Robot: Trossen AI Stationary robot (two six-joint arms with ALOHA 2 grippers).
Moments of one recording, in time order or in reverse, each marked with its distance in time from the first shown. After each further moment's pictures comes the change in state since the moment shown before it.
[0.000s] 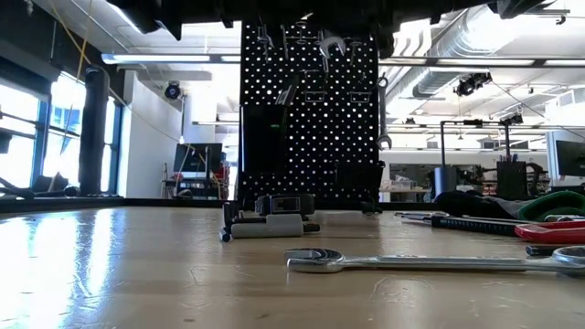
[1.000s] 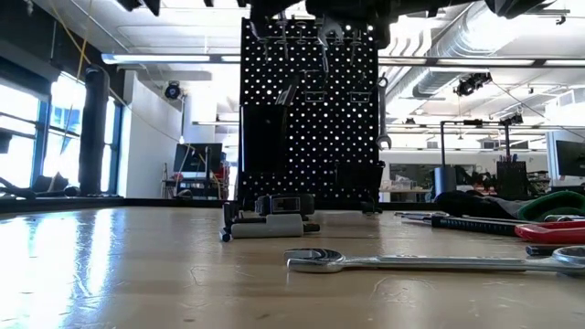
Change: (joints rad) left arm -0.071 -0.085 0.000 -0.134 -0.109 -0.112; right arm -0.010 0.002 0.000 0.102 -0.049 -0.087
